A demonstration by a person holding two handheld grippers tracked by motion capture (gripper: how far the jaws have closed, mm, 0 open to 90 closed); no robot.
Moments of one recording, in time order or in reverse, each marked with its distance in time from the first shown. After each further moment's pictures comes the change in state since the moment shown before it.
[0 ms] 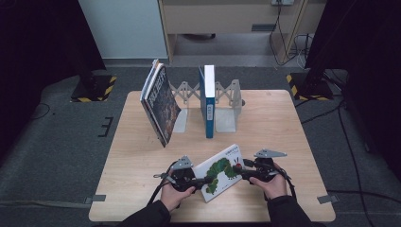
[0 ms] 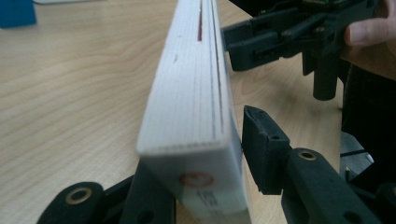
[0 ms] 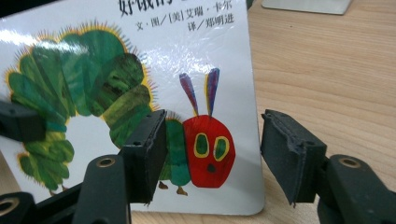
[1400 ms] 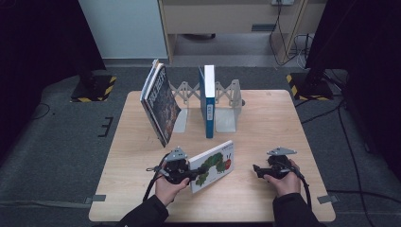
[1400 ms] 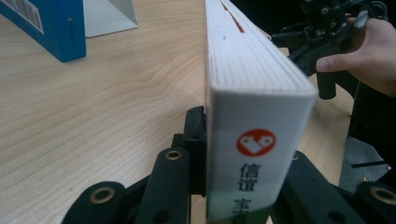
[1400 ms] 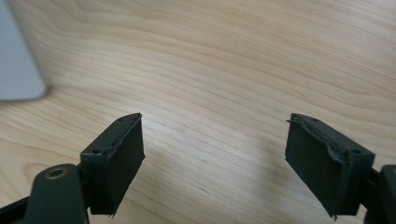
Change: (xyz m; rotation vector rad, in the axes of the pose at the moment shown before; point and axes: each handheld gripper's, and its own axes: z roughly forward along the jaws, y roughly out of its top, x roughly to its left) left arm -0.003 0.034 -0.032 -0.016 0.095 -0.010; right arm -0.047 -0.007 -0.020 0.147 -0.351 -0.066
